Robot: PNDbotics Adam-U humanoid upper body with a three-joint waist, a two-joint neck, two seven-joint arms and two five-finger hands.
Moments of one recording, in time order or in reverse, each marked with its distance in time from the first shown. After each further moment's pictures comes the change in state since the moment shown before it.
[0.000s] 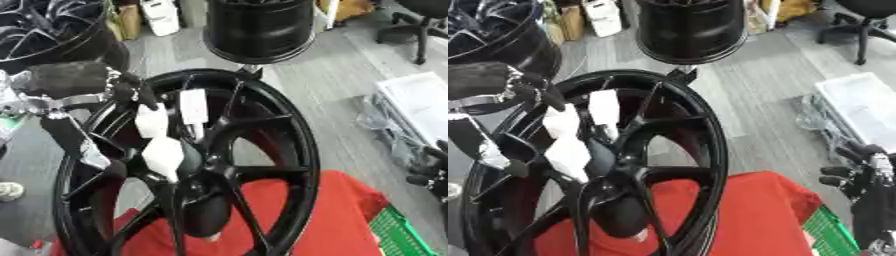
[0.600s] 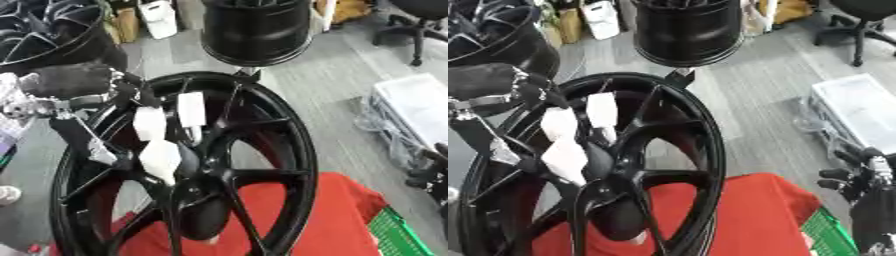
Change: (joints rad) left arm -0.022 -0.039 0.016 0.071 -0.082 -0.052 0.052; right arm -0.001 0.000 0.005 0.000 0.000 0.000 0.004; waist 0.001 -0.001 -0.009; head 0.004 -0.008
